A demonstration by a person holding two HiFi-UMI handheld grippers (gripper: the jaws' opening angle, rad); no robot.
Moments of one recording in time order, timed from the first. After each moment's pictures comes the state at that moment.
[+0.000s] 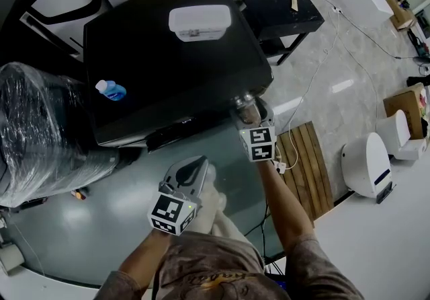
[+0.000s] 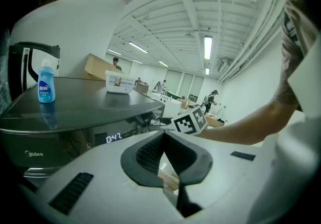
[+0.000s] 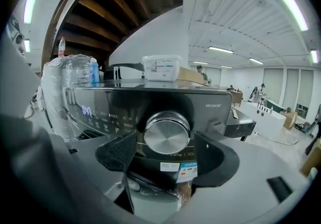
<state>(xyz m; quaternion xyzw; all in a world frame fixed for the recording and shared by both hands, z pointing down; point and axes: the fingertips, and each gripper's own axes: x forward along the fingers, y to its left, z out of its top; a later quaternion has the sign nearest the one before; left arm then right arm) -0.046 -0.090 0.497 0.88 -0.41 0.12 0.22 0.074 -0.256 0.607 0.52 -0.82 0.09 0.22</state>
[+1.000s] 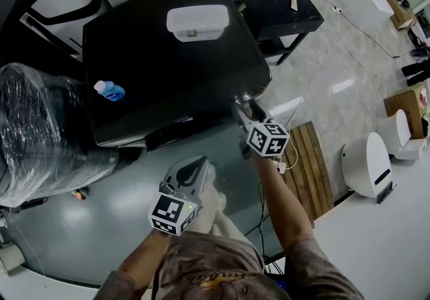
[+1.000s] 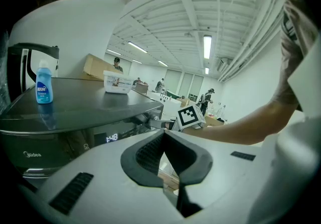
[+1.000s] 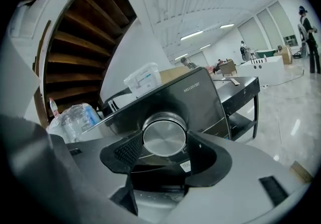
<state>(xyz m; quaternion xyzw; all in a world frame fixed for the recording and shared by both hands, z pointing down) -0.040 -0.089 0.496 0.88 -0.41 0.12 0.22 0.079 -0.258 0.607 0.51 -0.81 0.30 0.04</state>
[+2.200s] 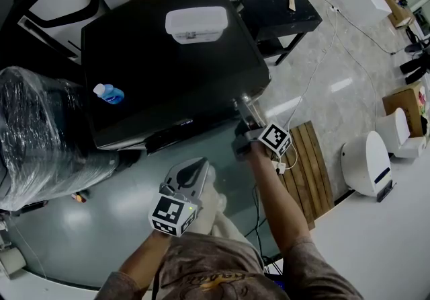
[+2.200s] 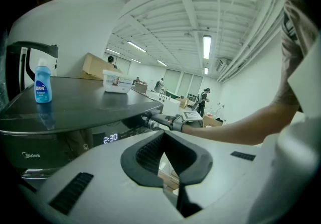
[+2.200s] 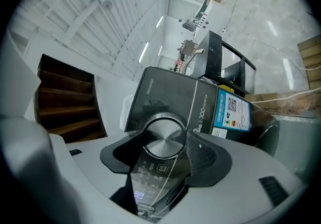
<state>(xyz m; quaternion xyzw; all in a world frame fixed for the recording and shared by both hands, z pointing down) -0.040 -0.091 0.497 0.88 -0.40 0.12 0.22 0.089 -0.259 0.609 0.45 -0.67 0.54 -0.25</state>
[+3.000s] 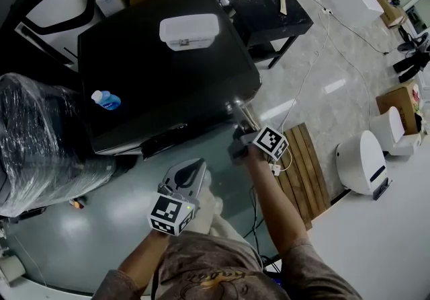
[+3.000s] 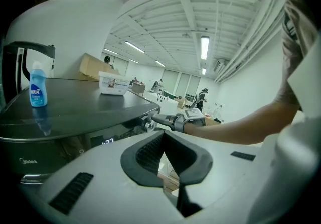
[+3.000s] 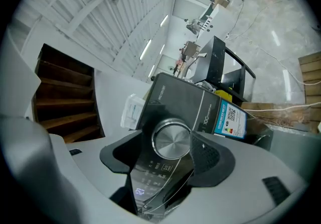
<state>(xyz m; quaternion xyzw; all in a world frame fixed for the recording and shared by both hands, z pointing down) -0.033 -0.095 0.489 0.89 -0.39 0.12 0.22 0.095 -0.254 0.590 0.47 -0.68 0.52 -0.22</state>
